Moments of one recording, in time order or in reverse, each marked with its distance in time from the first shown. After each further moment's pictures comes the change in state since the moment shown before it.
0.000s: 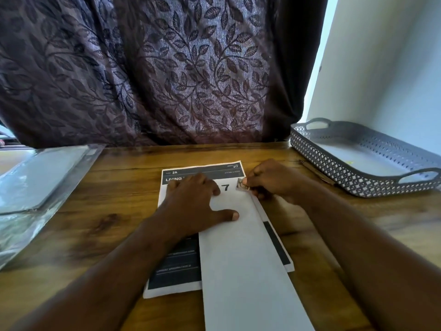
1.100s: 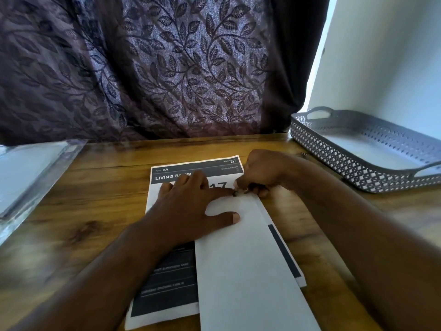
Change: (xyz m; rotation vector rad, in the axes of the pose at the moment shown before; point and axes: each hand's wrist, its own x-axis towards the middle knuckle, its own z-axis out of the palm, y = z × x) left_hand 0.004 -0.006 0.011 -0.015 -0.077 0.088; right_hand 0.029 -0.019 0.006 -0.238 -0.112 0.103
